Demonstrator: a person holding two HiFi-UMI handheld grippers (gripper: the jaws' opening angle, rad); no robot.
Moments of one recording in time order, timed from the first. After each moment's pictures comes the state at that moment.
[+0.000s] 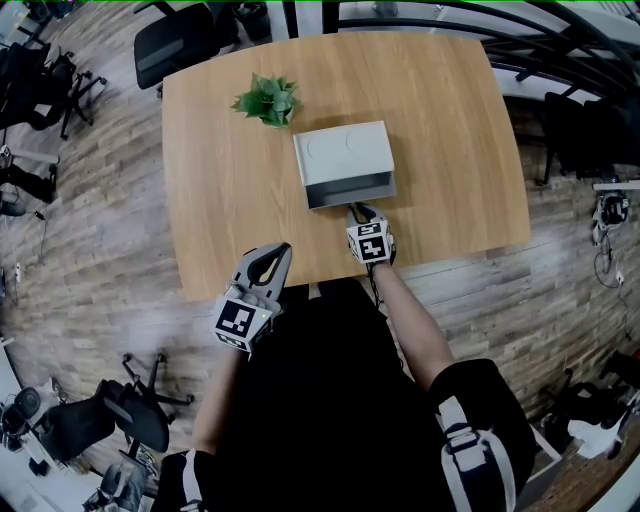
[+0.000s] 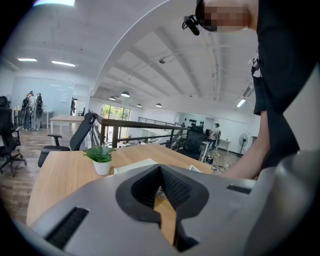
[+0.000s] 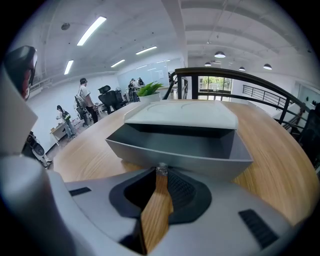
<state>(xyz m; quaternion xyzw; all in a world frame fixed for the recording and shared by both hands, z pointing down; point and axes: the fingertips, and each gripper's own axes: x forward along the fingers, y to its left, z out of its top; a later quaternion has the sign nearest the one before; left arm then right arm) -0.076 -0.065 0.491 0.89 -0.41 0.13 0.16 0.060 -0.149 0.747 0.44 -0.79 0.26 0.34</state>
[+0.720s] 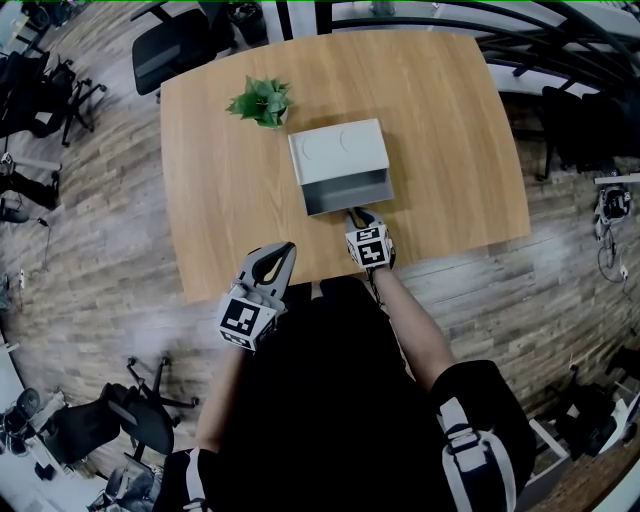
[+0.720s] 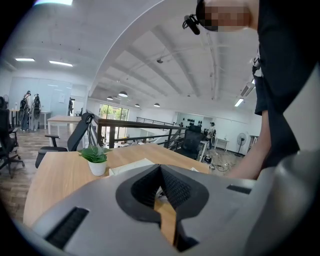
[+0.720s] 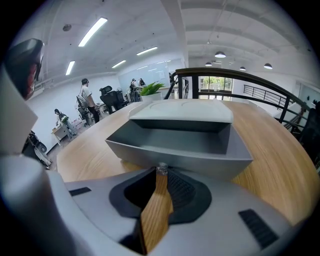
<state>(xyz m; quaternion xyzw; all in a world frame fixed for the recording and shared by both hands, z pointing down) -0.056 -0.060 0.490 0.89 -0.40 0.13 0.15 0.067 -0.132 0.747 0.44 -0.80 0.26 0.33</state>
